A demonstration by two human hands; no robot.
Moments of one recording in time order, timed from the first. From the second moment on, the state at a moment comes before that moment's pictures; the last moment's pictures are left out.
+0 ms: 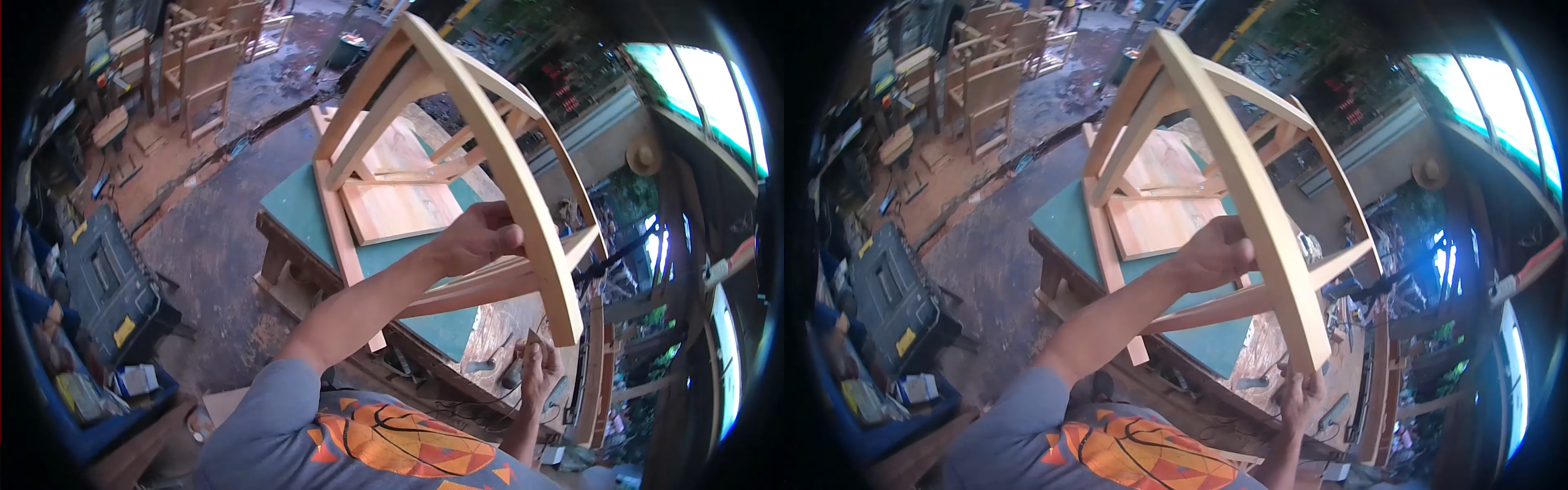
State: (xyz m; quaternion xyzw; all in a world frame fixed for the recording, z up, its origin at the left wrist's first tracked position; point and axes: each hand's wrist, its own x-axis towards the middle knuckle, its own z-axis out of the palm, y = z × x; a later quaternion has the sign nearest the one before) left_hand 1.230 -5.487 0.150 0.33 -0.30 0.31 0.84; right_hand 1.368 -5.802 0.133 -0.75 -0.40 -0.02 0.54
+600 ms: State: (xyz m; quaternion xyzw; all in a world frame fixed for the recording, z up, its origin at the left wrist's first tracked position) left_hand 1.156 -5.552 0.083 0.56 -0.02 0.36 0.75; right_hand 1.306 -5.716 0.049 -0.71 -0.43 0.15 0.53
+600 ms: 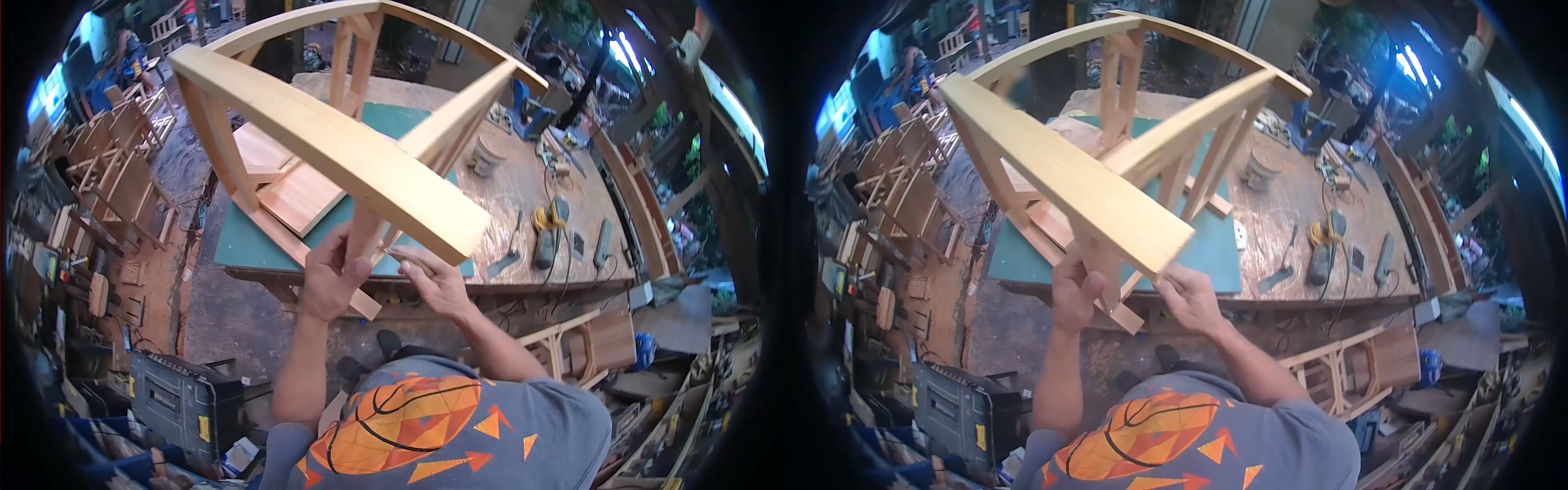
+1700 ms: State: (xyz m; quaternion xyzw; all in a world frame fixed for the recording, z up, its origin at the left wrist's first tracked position) left_hand 1.190 -5.579 0.037 0.49 0.24 0.48 0.68; right_hand 1.484 -5.717 -0.058 -0.60 -0.47 0.31 0.57
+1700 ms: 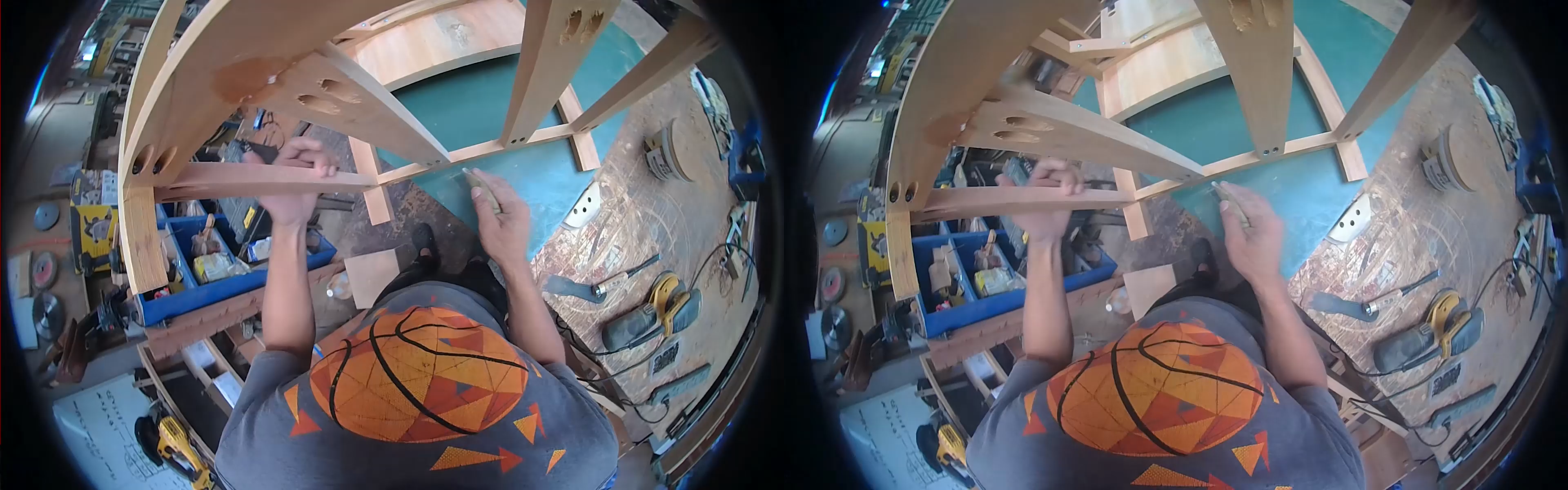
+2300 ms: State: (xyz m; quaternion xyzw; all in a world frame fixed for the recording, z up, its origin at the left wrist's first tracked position) left_hand 1.182 -5.583 -0.010 0.46 0.26 0.47 0.71; right_hand 1.392 -5.680 -0.079 -0.61 -0.65 -0.03 0.45
